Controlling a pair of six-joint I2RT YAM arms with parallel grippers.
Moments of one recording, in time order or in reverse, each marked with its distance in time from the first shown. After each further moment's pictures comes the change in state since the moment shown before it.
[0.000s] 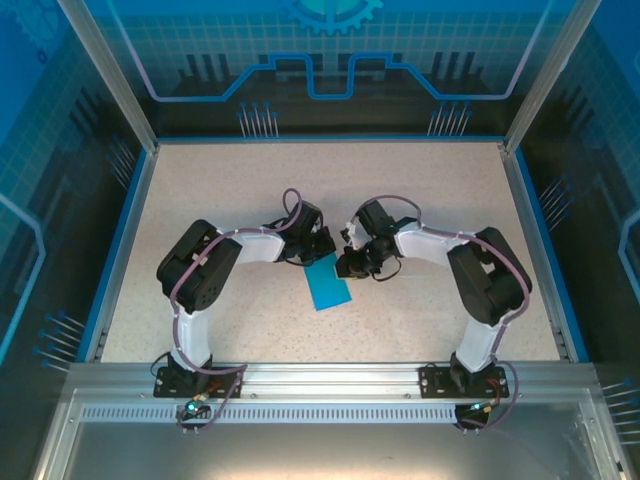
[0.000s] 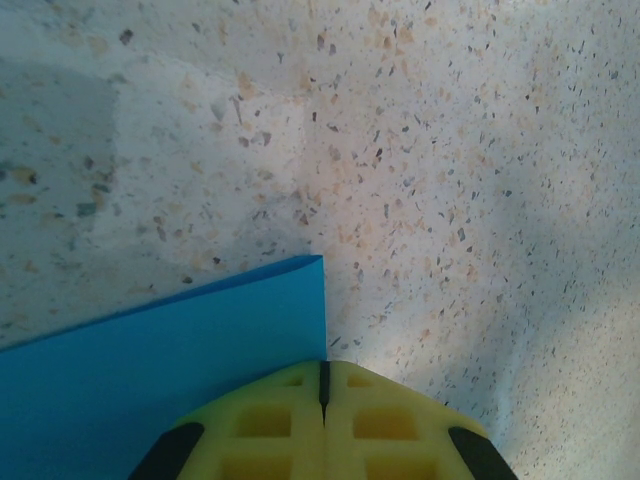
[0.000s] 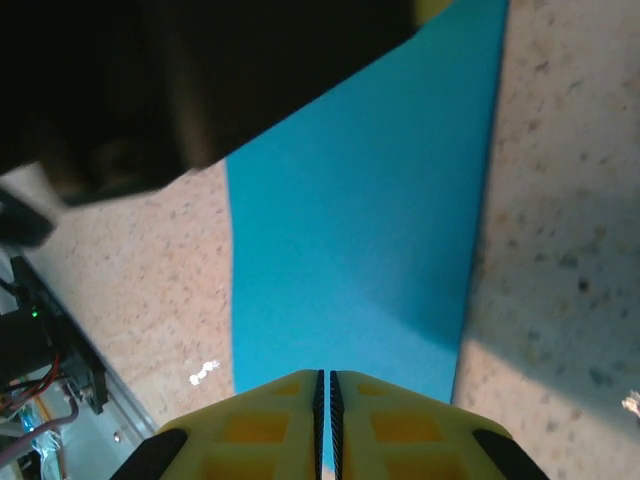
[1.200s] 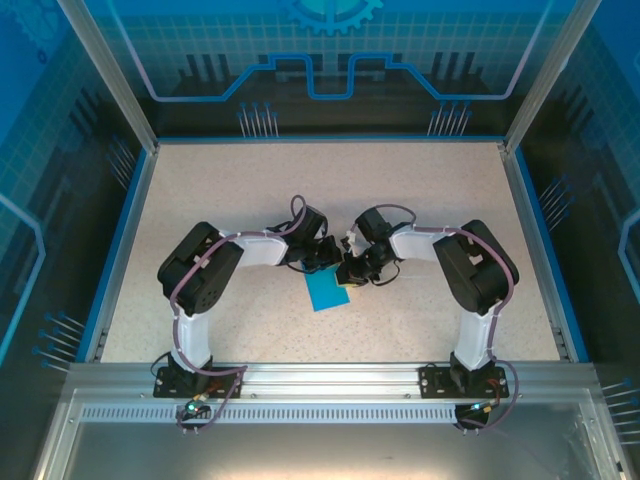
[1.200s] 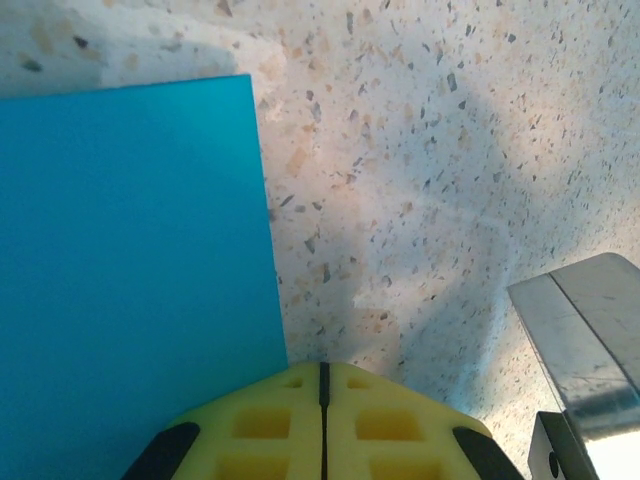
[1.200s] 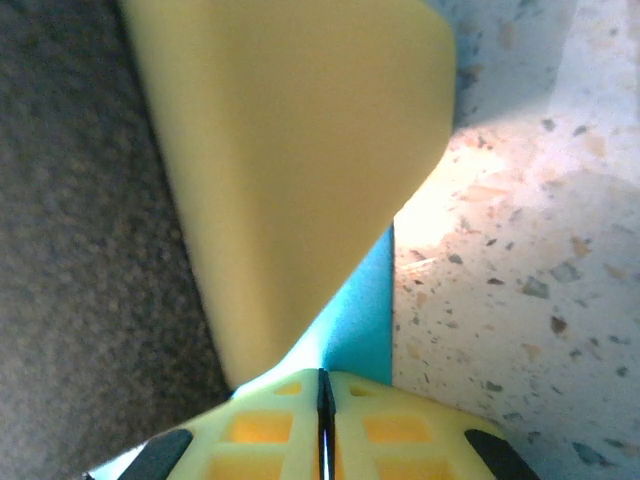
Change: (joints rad) left arm -0.037 -0.010 -0.006 -0.047 0.109 0.006; right arm -0.010 0.072 -0.034 0.043 -0.045 0.012
